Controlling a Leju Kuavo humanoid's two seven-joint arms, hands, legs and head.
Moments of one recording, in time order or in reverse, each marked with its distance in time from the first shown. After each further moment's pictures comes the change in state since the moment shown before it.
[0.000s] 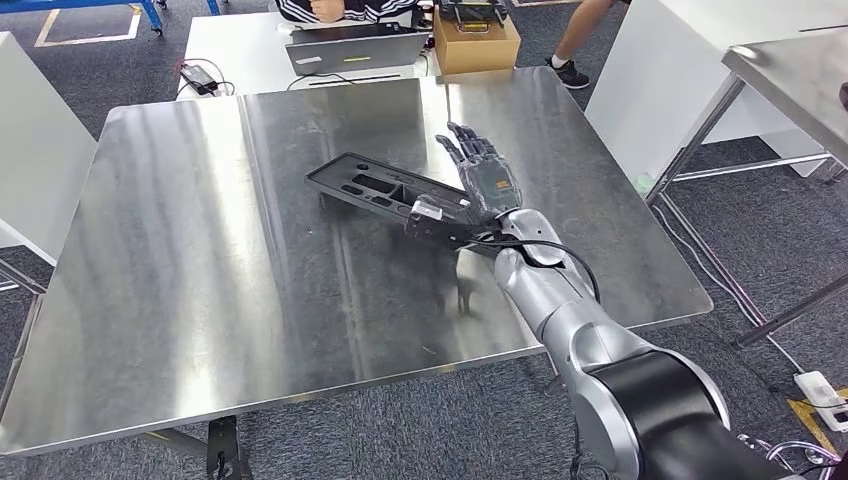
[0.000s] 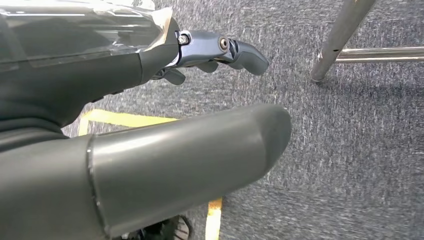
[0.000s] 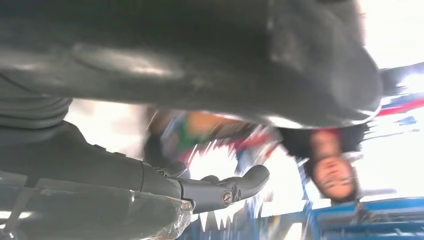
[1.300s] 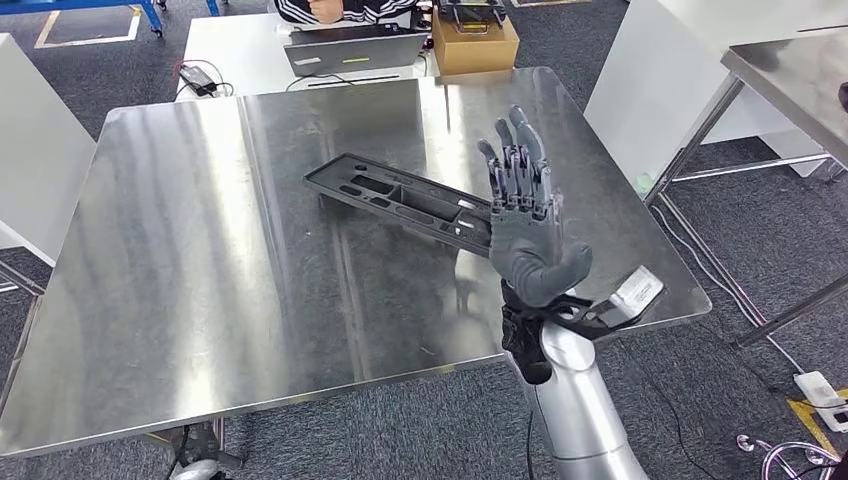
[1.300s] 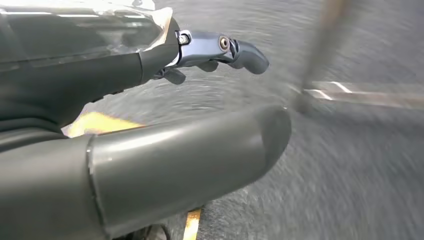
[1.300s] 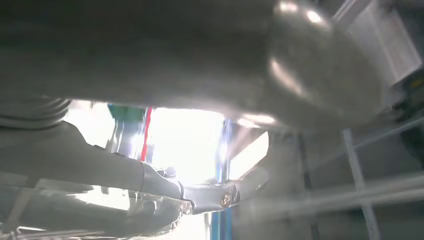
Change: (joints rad) left arm -0.033 0.114 -0.008 -0.006 -0.029 -0.062 0.069; right arm 0.627 0.004 0.025 -1.203 -1.157 0.595 -0.256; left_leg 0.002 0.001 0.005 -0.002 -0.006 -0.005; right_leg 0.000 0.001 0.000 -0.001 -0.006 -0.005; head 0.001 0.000
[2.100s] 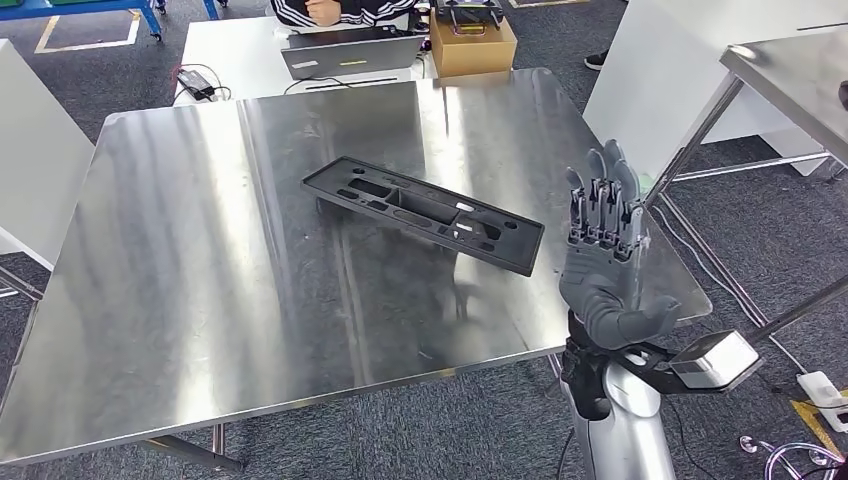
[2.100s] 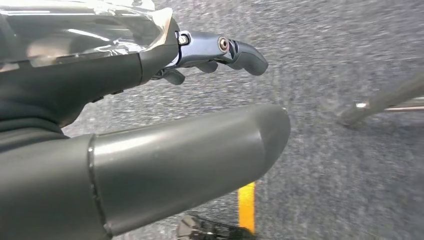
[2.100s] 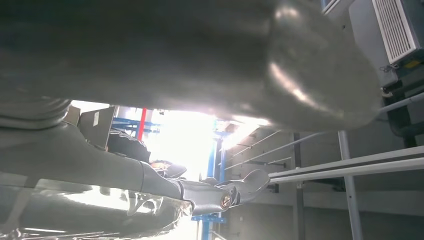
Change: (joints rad) left arm 0.371 0.095 0.034 0.006 0.078 -0.186 -0.491; right arm 0.136 -0.009 -0.177 -0.155 0.019 0.119 -0.004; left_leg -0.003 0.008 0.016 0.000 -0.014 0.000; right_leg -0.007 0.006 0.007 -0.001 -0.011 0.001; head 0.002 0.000
